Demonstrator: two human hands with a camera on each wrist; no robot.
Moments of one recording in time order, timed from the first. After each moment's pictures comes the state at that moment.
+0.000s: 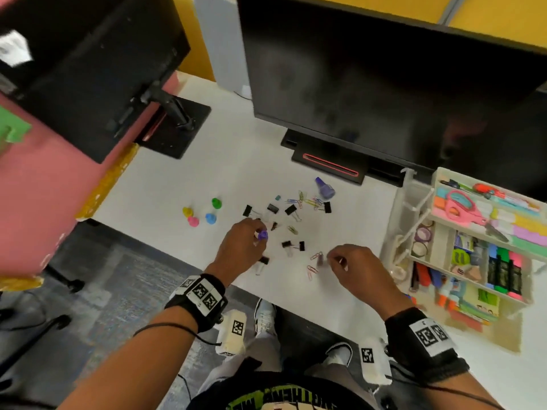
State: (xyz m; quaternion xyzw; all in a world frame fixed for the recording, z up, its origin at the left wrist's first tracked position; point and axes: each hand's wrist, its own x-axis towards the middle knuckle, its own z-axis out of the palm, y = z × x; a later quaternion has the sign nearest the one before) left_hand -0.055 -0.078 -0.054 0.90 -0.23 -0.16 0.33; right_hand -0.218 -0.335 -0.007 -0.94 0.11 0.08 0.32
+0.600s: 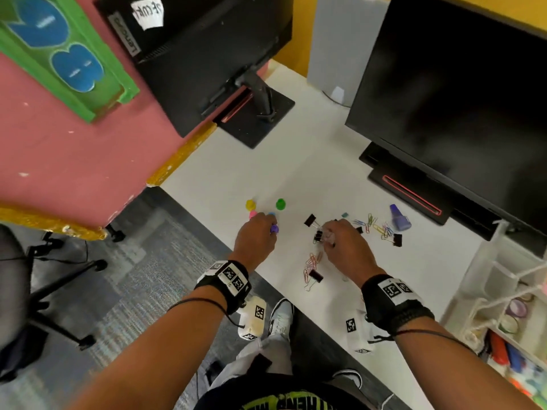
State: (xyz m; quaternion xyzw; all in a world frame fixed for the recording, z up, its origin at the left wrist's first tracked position) left_hand -0.003 0.007 -0.088 0.95 -0.10 -0.11 0.26; right_hand -0.057 -0.235 -0.051 -0.95 0.03 0.14 0.26
